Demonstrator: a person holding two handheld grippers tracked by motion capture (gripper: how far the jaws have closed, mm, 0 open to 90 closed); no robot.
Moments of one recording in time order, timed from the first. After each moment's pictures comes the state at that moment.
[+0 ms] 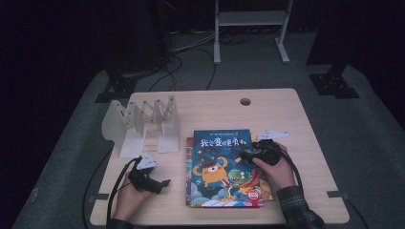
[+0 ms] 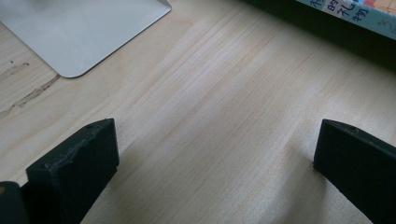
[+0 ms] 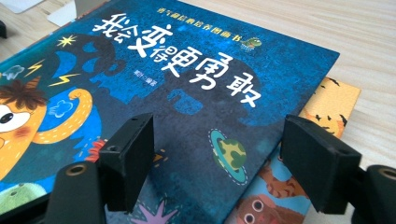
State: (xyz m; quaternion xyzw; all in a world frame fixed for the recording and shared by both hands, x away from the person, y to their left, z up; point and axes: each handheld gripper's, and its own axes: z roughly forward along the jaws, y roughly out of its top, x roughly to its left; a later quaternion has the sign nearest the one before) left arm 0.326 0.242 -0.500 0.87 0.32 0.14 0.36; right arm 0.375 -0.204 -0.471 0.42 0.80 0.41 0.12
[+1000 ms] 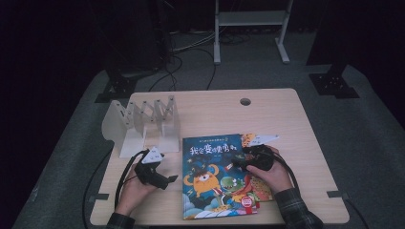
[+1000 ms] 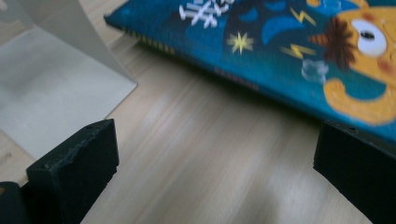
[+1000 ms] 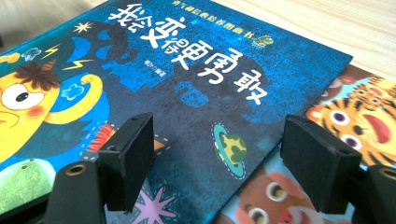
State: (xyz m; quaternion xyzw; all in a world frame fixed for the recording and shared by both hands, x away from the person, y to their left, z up) left arm 0.336 0.211 -0.465 0.87 0.26 0.13 0.39; right arm 0.362 -0.181 -0.471 0.35 0.83 0.43 0.09
